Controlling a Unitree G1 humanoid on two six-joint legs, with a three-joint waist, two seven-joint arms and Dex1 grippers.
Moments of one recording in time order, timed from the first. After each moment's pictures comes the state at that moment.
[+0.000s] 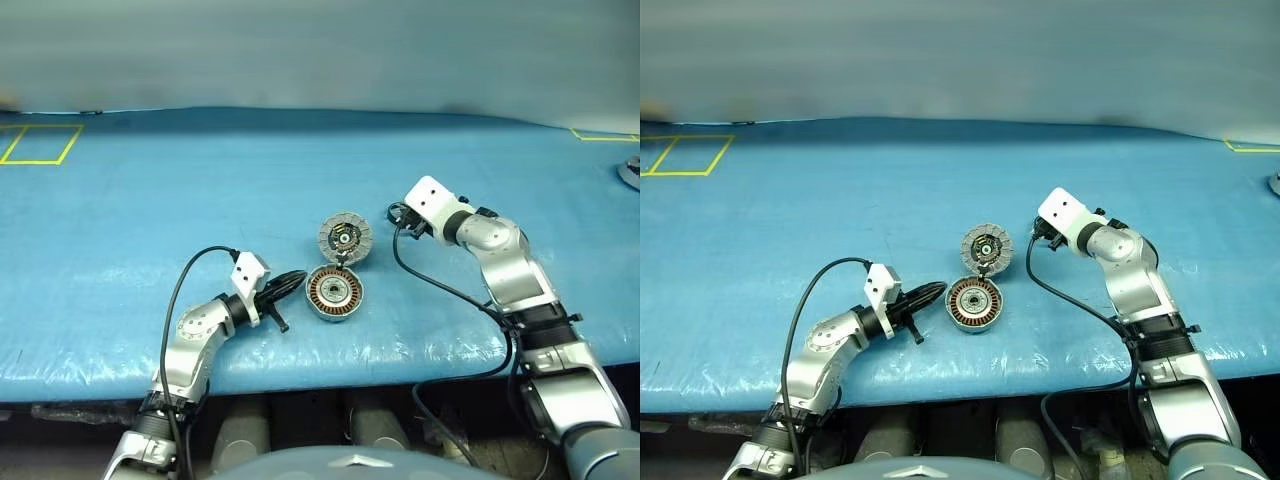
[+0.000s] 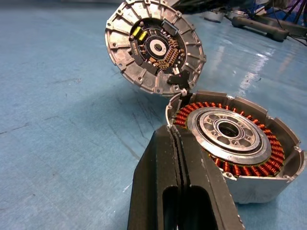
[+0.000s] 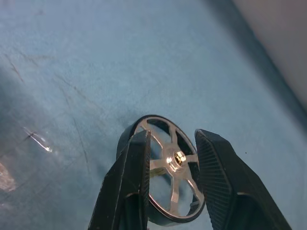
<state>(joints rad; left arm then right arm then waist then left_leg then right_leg) -0.07 0.26 -0.15 0.07 -0.26 0.07 -0.77 -0.58 -0.55 0.16 0.32 -0.21 0.32 0.58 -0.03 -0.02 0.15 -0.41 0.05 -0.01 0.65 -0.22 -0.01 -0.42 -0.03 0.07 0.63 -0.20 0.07</state>
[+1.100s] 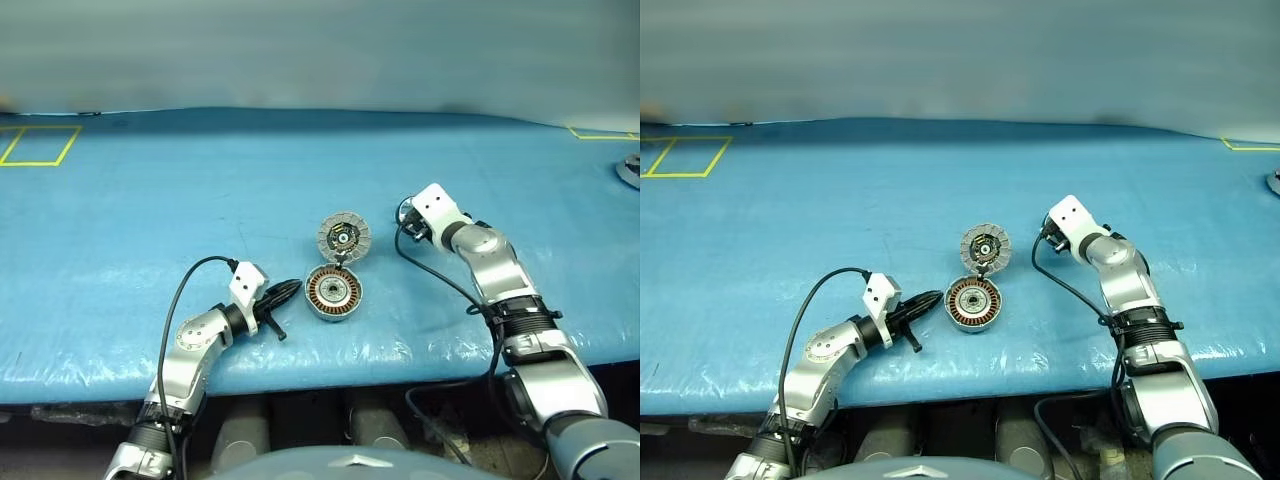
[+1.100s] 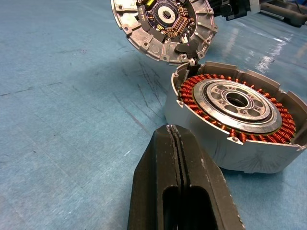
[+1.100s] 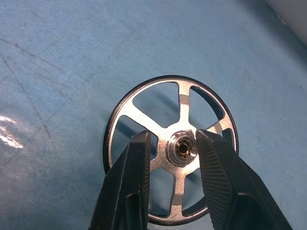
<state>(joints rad) -0.04 0.27 -0.17 0.06 -0.24 0.08 -0.73 -0.56 -0.49 0.11 0.45 -0.18 0.30 0.43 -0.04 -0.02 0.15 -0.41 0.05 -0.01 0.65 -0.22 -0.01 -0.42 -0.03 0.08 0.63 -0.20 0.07</state>
